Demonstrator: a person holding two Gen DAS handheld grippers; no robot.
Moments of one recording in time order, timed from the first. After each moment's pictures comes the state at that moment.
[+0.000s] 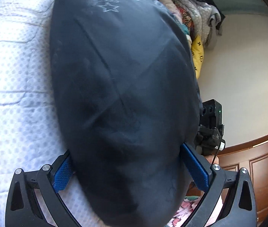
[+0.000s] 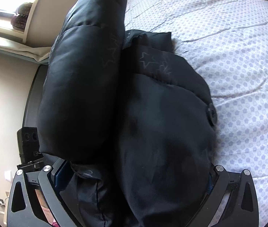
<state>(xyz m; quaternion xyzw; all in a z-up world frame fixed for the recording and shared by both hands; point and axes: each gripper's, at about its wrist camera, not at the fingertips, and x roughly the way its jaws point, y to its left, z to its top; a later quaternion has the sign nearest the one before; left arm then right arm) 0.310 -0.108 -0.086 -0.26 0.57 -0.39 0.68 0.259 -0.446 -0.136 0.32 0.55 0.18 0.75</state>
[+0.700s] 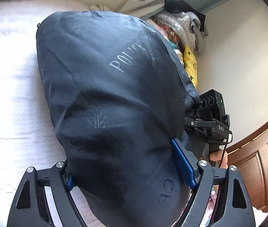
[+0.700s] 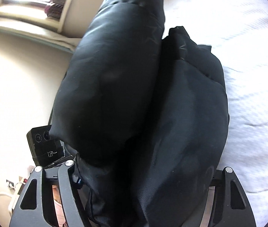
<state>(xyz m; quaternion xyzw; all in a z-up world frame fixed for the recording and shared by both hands) 0.290 -0.034 -0.011 -0.19 0.48 -0.37 0.78 0.278 -0.360 -0.112 0.34 0.48 0.30 0.75</state>
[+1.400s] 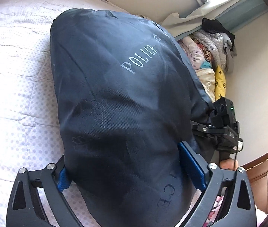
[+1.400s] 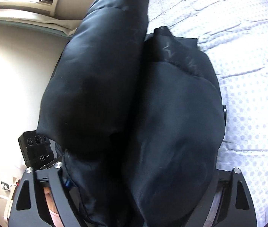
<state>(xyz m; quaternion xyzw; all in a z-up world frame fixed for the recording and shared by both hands) 0.295 0.085 -0.051 -0.21 0.49 -0.26 0.80 0.326 -0.274 -0.173 0.32 0.53 0.30 0.73</state>
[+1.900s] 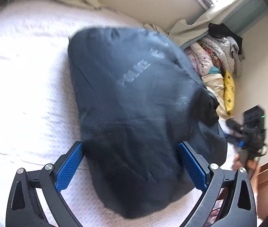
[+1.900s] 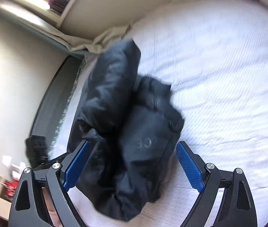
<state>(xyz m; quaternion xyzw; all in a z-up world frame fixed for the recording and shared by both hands) 0.267 0.102 -0.017 -0.17 0.47 -0.20 0.84 0.266 -0.346 -0.082 0.26 0.46 0.24 0.81</state>
